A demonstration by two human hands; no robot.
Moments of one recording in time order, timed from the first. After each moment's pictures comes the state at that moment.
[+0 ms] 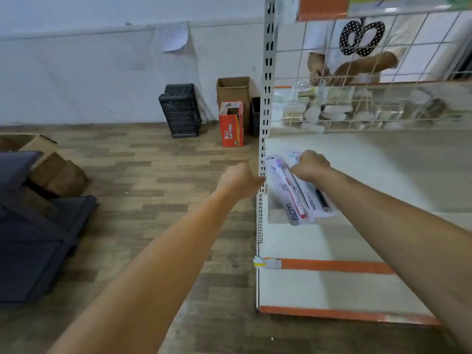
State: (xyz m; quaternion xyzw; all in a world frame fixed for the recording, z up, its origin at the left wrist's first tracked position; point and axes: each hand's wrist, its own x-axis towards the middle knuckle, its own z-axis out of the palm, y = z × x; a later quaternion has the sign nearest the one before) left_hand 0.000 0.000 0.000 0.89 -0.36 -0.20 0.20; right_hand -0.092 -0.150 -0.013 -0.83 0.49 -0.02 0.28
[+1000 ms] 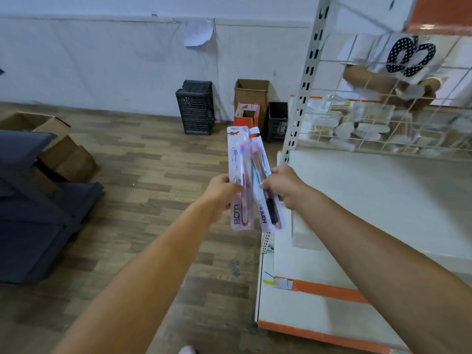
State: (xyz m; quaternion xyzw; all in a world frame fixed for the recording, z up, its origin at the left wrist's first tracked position) left_hand 0.072 0.047 -0.025 0.74 -0.13 -0.36 0.55; right_hand -0.003 -0.081 -0.018 -0.71 0.41 -0.08 0.57
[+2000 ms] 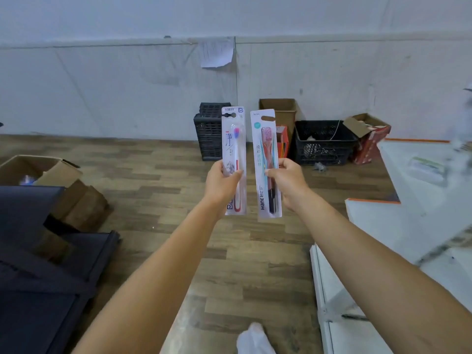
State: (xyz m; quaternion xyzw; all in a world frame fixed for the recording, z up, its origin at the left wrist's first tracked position) left_hand 0.477 0.025 -0.011 0.73 -0.16 -0.23 0.62; right_hand 0.394 -0.092 -0.011 -0.62 0.38 -0.25 0.64
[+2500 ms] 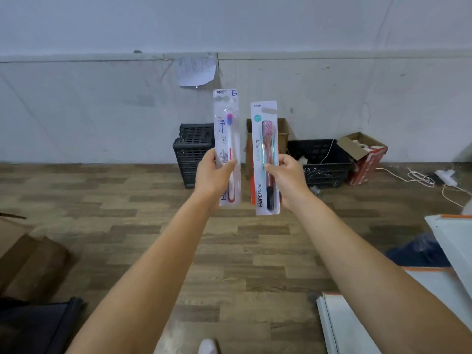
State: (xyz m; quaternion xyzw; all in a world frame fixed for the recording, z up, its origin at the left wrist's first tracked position) left_hand 0.710 -0.167 0.023 0.70 -0.22 -0.22 0.65; right_hand 0.605 -0.276 0.015 -0.61 0.38 -0.31 0.62
